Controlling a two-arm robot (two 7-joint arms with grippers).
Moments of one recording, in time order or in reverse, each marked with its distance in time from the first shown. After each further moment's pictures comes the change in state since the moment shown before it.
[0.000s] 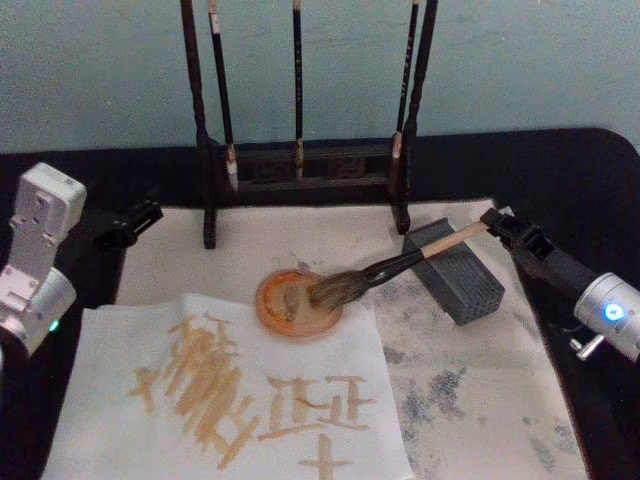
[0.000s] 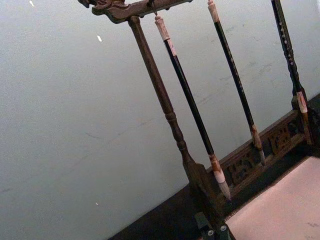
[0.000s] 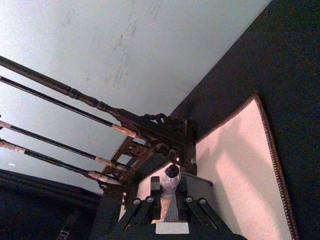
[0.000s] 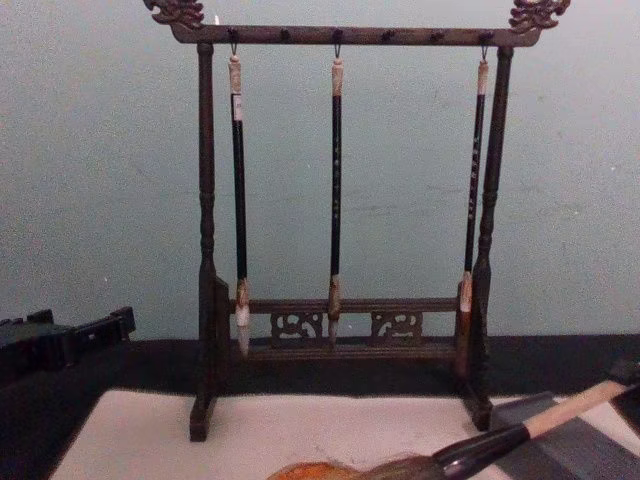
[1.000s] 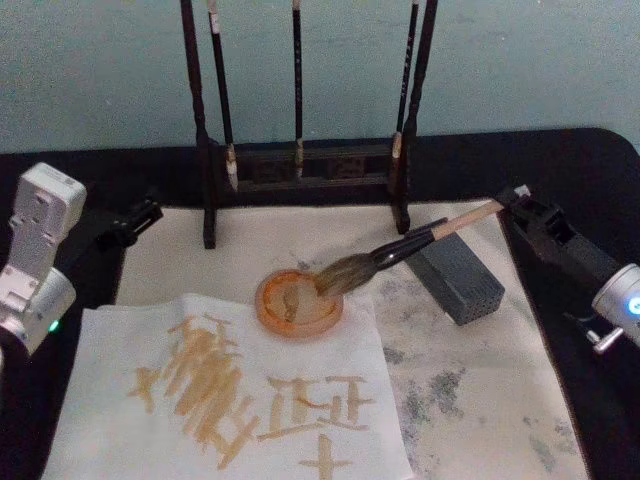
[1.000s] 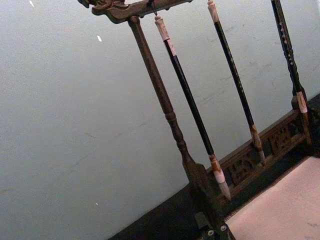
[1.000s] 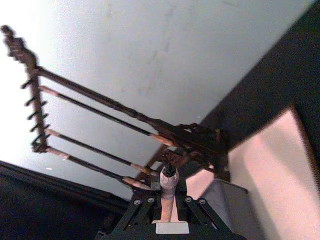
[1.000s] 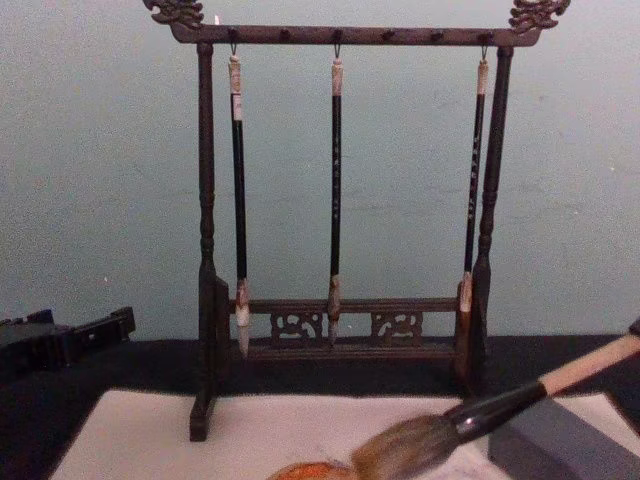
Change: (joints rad) left arm 0.000 0.000 0.000 0.000 0.000 0.000 0.000; right arm -0.044 0.053 0.008 -0.088 0.113 -0.016 0.049
